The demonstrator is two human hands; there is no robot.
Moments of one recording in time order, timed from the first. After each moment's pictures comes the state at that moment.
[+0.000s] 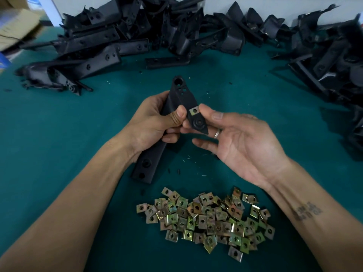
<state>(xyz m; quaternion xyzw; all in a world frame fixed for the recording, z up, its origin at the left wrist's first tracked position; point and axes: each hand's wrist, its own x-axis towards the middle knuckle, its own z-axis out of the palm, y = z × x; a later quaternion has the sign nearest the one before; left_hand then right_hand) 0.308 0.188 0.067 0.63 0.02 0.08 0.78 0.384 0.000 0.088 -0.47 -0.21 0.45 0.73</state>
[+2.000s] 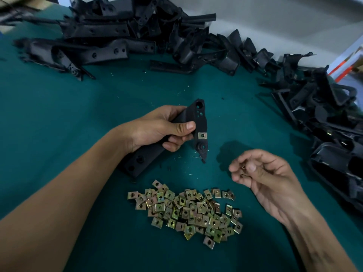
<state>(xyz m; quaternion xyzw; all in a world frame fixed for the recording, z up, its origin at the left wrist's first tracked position) 0.308 0.188 0.067 0.60 -0.05 -0.08 0.80 0.390 -0.095 0.080 -0.59 -0.23 0.35 0.69</state>
